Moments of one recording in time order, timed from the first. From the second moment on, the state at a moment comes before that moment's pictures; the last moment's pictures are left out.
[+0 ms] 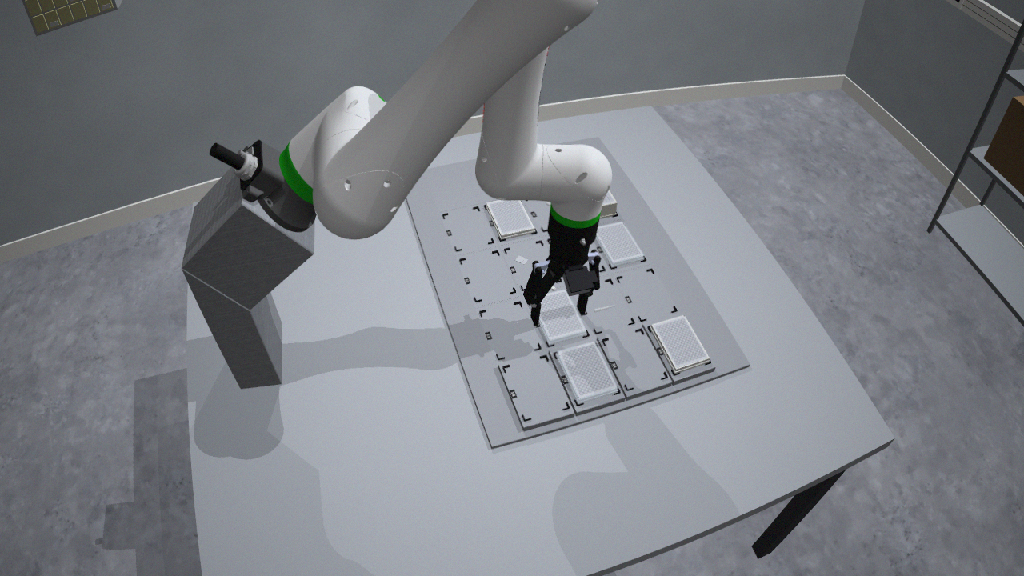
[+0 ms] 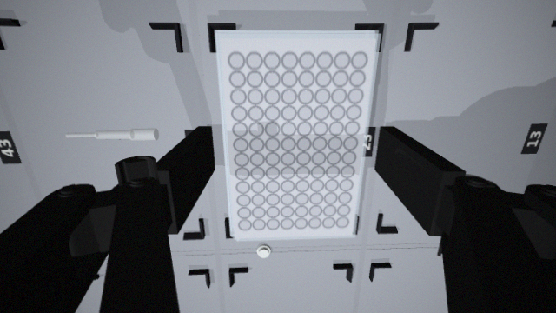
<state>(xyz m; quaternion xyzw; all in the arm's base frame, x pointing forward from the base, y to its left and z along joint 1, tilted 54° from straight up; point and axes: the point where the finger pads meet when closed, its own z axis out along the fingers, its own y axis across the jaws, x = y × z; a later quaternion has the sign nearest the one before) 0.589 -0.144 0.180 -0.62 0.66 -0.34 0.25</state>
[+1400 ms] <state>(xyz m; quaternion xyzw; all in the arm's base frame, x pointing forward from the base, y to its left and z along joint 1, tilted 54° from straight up) 0.563 -0.139 0.200 -0.61 0.66 -0.36 0.26</state>
